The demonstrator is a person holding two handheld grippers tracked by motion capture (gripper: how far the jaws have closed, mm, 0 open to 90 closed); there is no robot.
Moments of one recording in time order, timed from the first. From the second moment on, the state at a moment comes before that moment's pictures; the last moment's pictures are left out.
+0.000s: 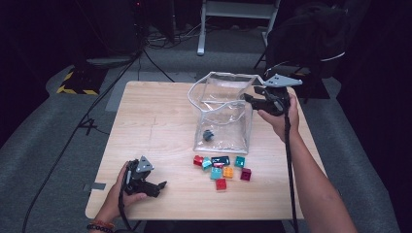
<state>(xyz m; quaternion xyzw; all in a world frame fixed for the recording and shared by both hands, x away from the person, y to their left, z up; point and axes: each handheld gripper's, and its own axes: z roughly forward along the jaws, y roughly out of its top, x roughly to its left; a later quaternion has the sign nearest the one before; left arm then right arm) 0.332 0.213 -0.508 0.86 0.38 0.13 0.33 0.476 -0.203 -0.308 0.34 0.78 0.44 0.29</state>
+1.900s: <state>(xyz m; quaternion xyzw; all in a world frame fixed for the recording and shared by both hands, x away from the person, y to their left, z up) 0.332 0.213 -0.508 0.86 0.38 0.13 0.33 0.352 -0.259 -0.448 0.27 0.85 0.41 0.19</state>
